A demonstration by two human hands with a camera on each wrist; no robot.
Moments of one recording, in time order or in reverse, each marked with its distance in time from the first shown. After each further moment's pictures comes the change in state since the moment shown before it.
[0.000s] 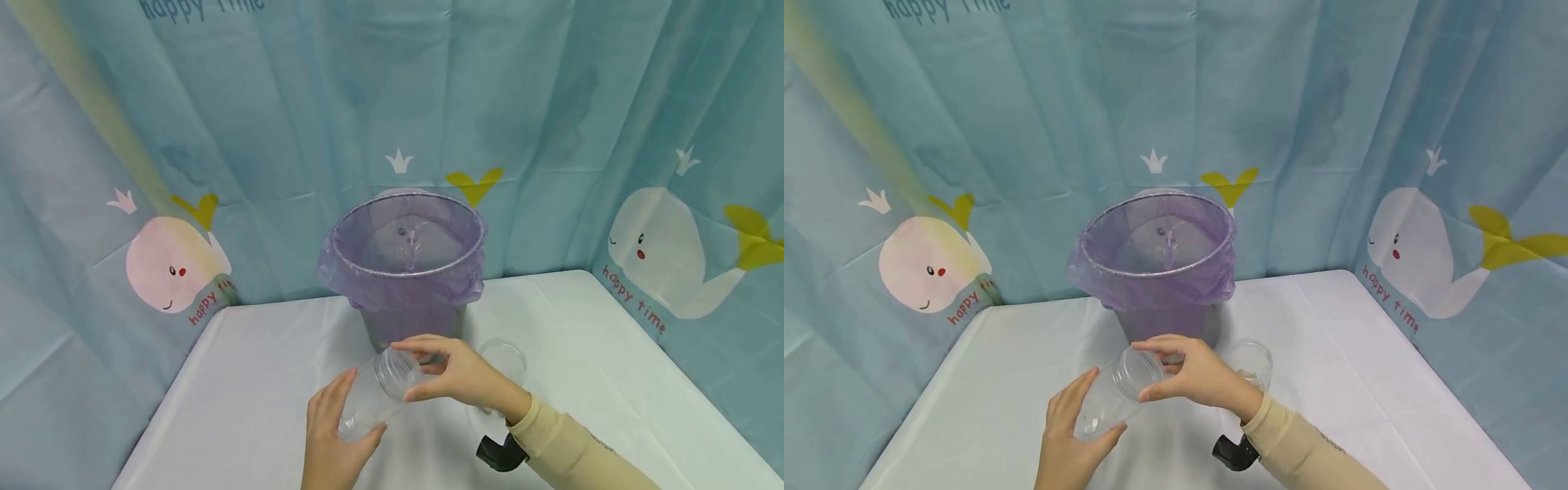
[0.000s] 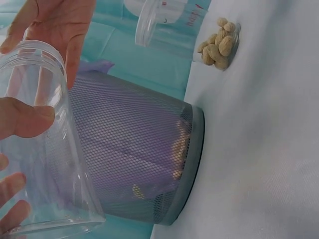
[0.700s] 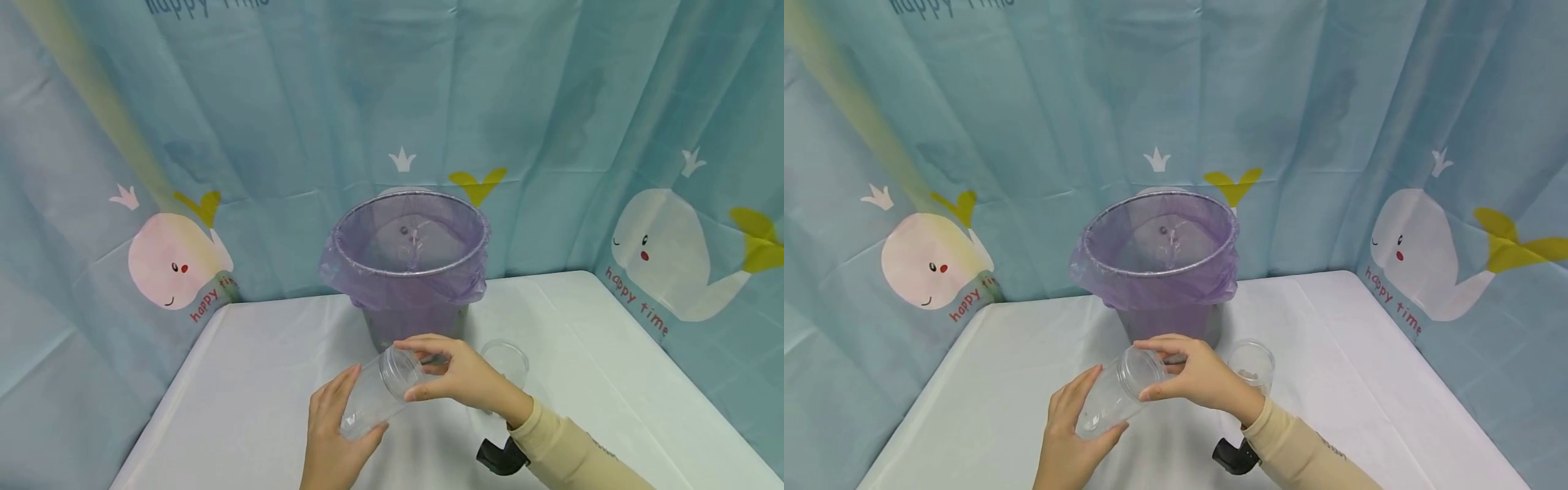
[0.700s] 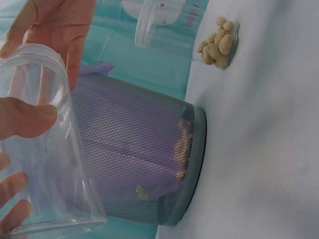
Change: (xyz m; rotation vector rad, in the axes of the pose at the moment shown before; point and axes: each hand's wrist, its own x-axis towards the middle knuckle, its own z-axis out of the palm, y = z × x) left_hand 0.003 -0.003 -0.001 0.040 -0.014 0.077; right_hand -0.001 0.002 0.002 -0.019 0.013 -0.019
